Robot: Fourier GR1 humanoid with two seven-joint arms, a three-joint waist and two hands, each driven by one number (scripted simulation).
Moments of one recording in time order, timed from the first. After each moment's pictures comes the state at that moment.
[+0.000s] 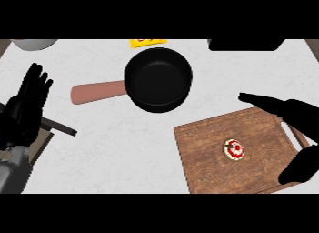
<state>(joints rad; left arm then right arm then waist) -0.19 0.44 -0.11 -1.57 0.34 0.34 0.11 -0.29 -0.76 0.26 -1.75 0.08 0.52 0.19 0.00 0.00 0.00</state>
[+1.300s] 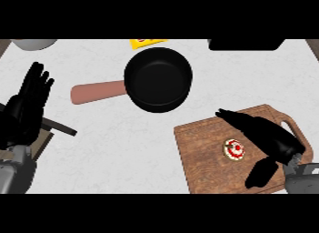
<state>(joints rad) -0.19 0.32 0.01 -1.61 0.19 0.24 0.19 -0.19 -0.44 0.28 -1.71 0.51 0.58 0.25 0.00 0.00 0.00</state>
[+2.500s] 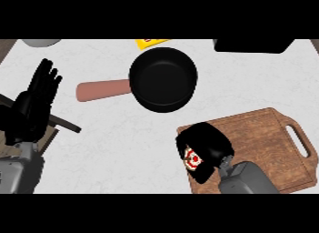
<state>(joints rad) -0.22 0.24 0.04 -1.62 0.12 0.17 0.23 -0.28 -0.14 0.49 -1.54 0.84 0.49 0.22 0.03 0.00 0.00</state>
